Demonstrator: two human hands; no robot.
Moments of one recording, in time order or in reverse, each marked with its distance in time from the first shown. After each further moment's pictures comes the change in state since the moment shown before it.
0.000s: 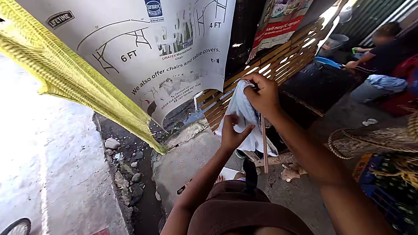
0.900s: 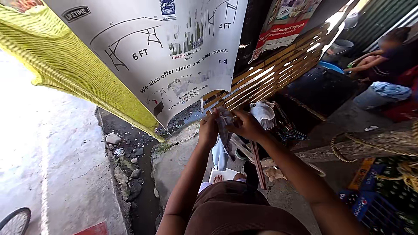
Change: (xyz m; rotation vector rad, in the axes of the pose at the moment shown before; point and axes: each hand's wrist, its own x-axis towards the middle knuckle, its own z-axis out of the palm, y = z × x) left_hand 0.017 0.051 -0.088 -0.744 0.097 -0.471; right_hand -0.080 0.009 0.038 0.075 -0.449 0.136
